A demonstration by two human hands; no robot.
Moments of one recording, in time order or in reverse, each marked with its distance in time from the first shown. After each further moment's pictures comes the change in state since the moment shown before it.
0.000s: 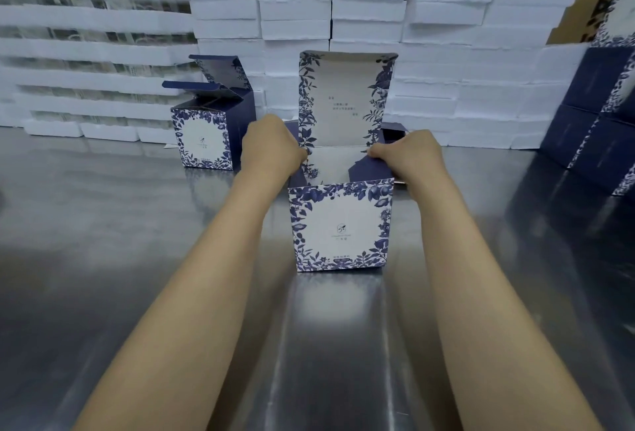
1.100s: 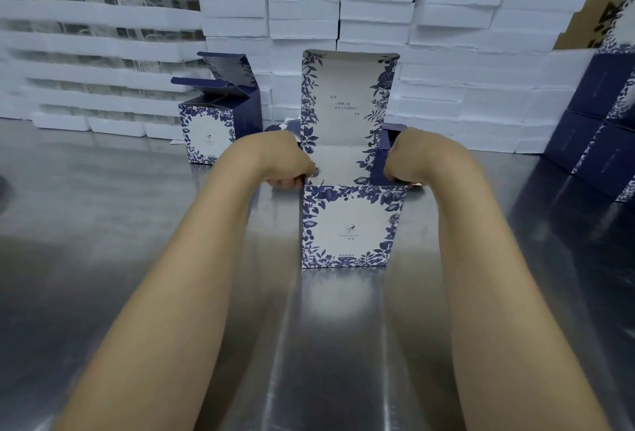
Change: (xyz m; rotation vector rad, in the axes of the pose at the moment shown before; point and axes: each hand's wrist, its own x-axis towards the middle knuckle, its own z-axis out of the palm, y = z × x) left_hand -0.022 0.012 -0.033 0.354 -0.497 0.005; right_hand -0.038 -0.037 -0.025 -0.754 -0.297 -0.113
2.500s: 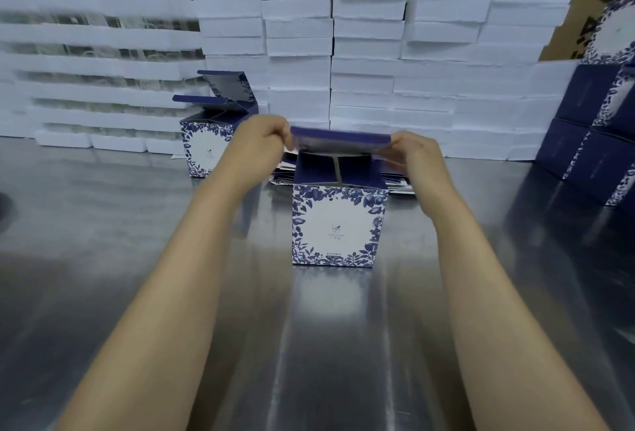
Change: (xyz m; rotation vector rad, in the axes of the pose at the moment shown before) left_hand 0.012 -0.026 -0.001 -0.548 0.441 0.358; right_hand 0.028 0.028 0.033 1.149 0.242 -0.260
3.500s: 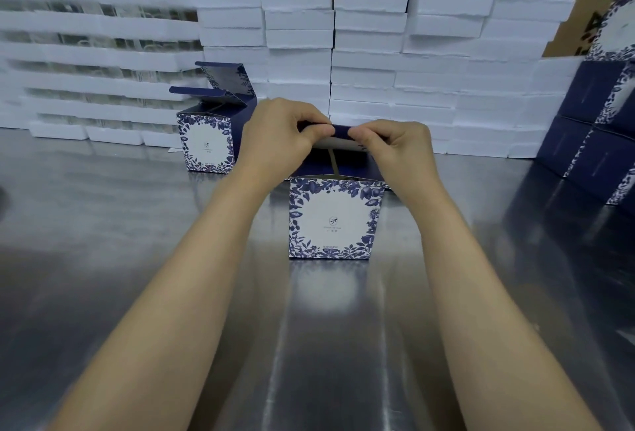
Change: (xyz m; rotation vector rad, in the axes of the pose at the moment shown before) left_hand -0.006 0.024 0.016 0.129 0.110 0.235; right_hand -0.008 -0.007 0.018 -0.208 -0.056 -0.462
